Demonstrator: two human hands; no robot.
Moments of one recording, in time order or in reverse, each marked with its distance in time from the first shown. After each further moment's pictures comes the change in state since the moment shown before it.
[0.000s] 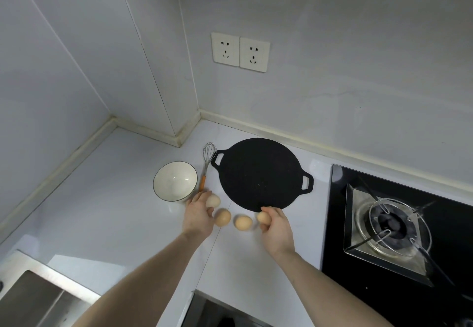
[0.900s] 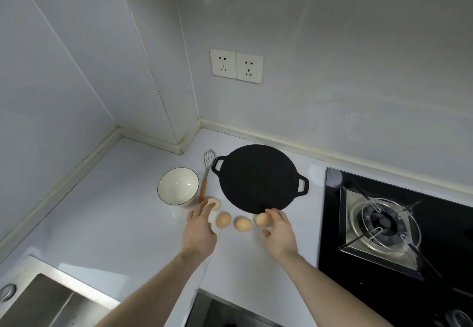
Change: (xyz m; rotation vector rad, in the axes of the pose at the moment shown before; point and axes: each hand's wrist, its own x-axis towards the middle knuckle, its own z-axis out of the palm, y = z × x) left_hand -0.058 0.026 -0.034 0.026 -0.034 0.035; right_hand -0.021 -0.010 -0.023 -0.050 -0.059 0.038
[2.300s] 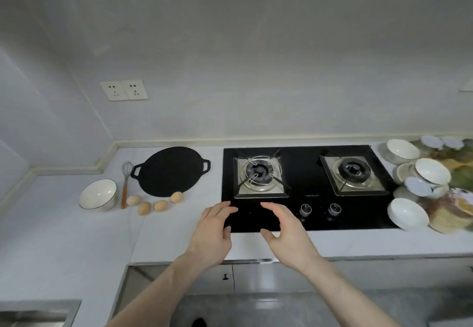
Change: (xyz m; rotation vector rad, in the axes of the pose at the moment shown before) left_hand -0.260 0.255 0.023 0.043 -0.235 0.608; right_hand -0.319 0.093 -0.242 0.121 0.228 -0.069
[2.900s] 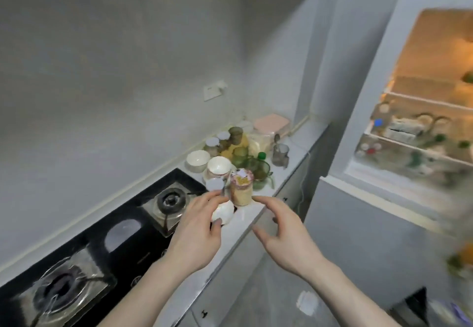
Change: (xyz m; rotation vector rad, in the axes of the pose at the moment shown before) left_hand 0.088 0.365 0.127 -0.107 -0.281 0.798; right_hand -0.189 0.122 -0.275 -0.049 0.739 0.359
